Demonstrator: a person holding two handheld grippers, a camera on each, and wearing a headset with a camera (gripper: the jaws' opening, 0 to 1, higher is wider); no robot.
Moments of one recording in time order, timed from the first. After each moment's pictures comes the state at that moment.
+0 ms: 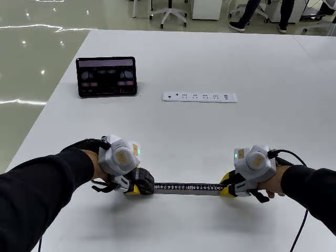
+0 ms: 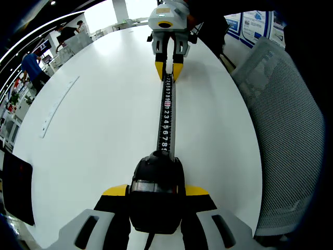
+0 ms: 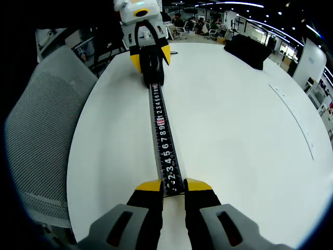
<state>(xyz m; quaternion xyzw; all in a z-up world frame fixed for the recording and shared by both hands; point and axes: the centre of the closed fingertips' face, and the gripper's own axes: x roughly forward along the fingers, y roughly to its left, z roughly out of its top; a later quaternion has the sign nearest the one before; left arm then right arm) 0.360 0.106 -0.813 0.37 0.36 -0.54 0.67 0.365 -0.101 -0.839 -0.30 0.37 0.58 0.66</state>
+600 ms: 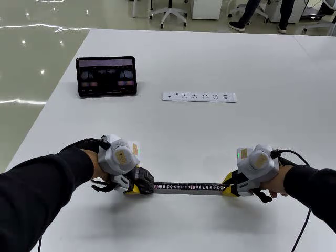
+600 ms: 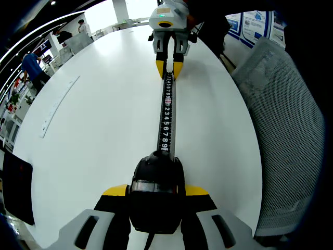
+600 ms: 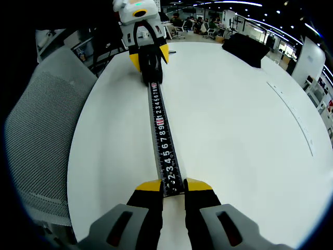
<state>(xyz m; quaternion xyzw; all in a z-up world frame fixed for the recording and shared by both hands) 0.361 0.106 -0.813 0.37 0.36 -0.54 0.67 0.366 -0.108 -0.839 -0.30 0.37 0.58 0.66</state>
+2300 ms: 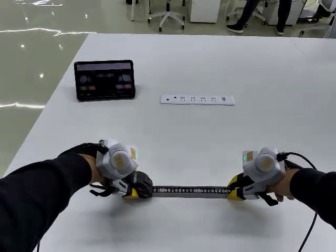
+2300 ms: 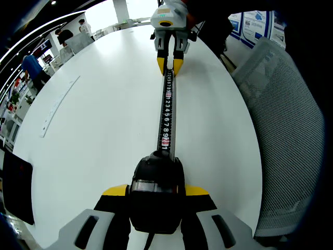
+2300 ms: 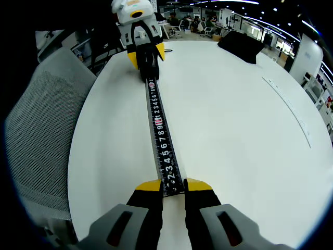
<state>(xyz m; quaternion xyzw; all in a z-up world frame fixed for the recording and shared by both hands) 0.359 0.106 -0.812 0.37 0.36 -0.54 0.67 0.366 -0.127 -0.839 -0.30 0.38 0.57 0.67</state>
